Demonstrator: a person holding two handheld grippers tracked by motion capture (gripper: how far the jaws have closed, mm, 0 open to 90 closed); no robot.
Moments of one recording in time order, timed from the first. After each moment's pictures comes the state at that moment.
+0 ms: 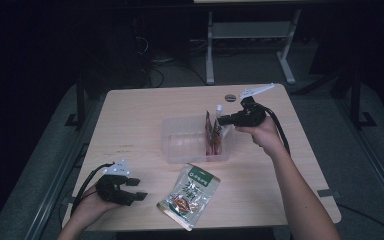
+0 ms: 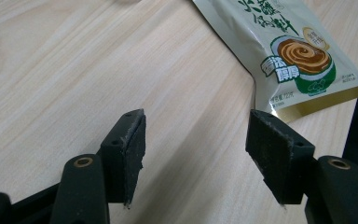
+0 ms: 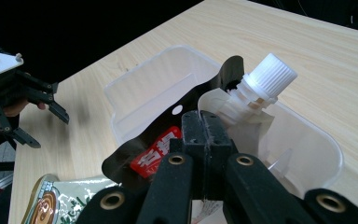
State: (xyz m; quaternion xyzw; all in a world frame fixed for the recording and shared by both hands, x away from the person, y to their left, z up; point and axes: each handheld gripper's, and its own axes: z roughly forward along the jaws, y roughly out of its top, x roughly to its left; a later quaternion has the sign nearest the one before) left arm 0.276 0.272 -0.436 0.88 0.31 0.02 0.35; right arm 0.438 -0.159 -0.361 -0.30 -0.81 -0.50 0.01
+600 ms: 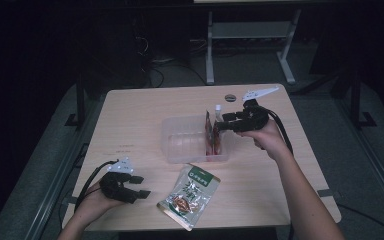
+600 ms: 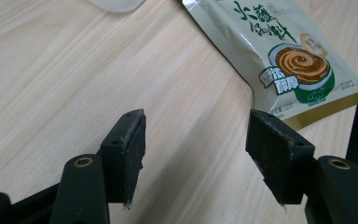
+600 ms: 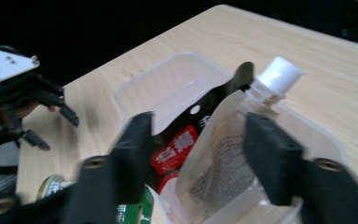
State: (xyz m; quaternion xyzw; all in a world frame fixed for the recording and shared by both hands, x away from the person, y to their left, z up) left arm 0.284 0.264 -0.435 0.89 0.29 0.02 0.35; right arm 0.421 -0.163 -0.353 -0.30 -0.81 -0.51 -0.01
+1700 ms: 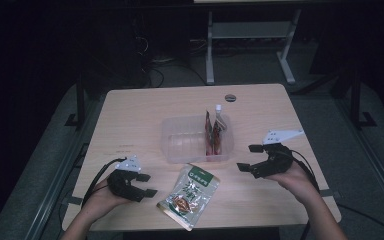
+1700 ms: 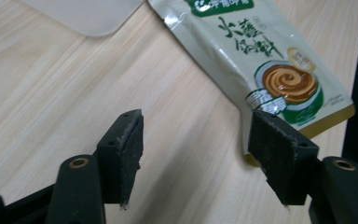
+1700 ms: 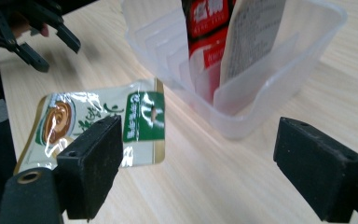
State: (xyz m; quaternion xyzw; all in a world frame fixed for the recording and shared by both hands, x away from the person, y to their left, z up) left arm 0.289 0.243 -0.432 0.89 0.27 0.01 0.36; right arm 0.315 -0.204 -0.390 -0.32 -0.83 -0.46 -0.07
